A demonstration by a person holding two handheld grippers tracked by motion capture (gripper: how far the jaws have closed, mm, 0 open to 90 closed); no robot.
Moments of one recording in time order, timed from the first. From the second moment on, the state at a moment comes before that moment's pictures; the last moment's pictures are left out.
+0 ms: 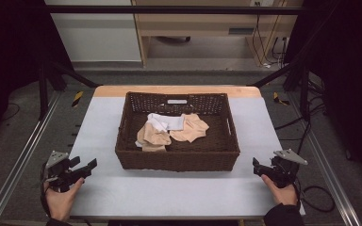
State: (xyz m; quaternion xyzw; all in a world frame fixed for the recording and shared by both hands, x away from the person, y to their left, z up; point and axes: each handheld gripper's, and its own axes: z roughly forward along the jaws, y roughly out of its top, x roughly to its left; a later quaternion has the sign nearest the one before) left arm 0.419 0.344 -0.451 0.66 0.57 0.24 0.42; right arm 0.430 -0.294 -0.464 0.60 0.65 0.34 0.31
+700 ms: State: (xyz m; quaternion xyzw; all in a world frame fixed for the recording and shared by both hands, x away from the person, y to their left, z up) left arm 0.413 0.334 -0.423 0.64 0.56 0.25 0.46; right arm 0.431 -0.292 -0.464 0.60 0.66 0.34 0.31
